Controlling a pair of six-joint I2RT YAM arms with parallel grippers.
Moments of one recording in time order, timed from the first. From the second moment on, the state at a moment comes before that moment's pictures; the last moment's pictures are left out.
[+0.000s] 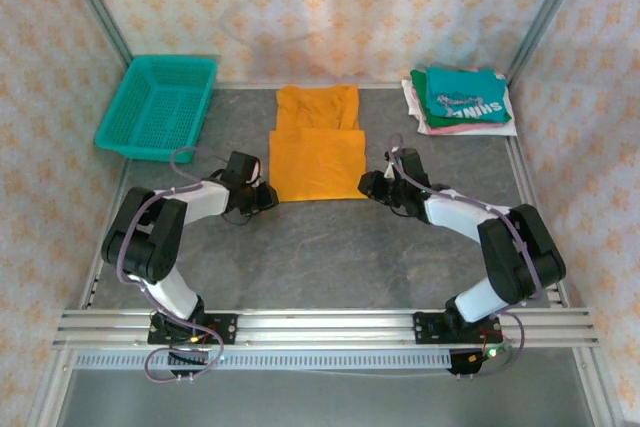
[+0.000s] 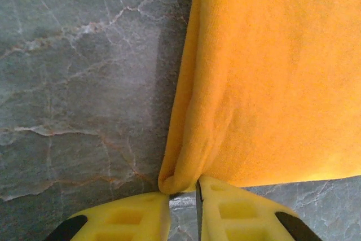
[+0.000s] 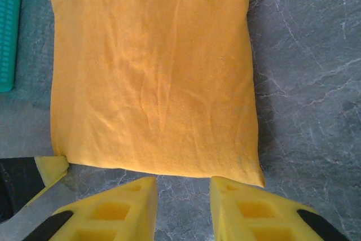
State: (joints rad) left arm -0.26 1.68 0.80 -0.18 0.26 -0.64; right arm 0.41 1.52 0.73 0.04 -0.28 0.73
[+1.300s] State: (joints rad) left arm -0.28 1.72 0.86 -0.09 0.26 -0.63; right arm 0.41 1.67 0.71 0.14 -0.29 0.92
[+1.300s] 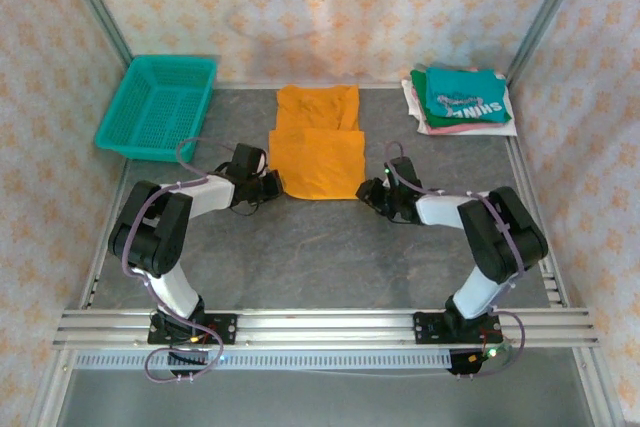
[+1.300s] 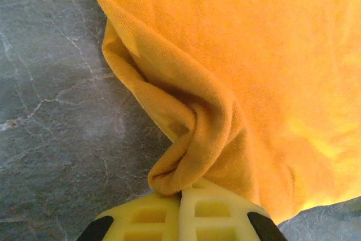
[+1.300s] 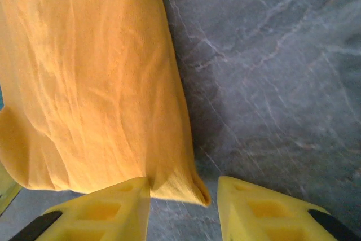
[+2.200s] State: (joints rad) left arm -0.28 1.59 0.73 -0.09 0.25 -0.62; right arm 0.41 1.63 0.67 0.18 -0.27 0.92
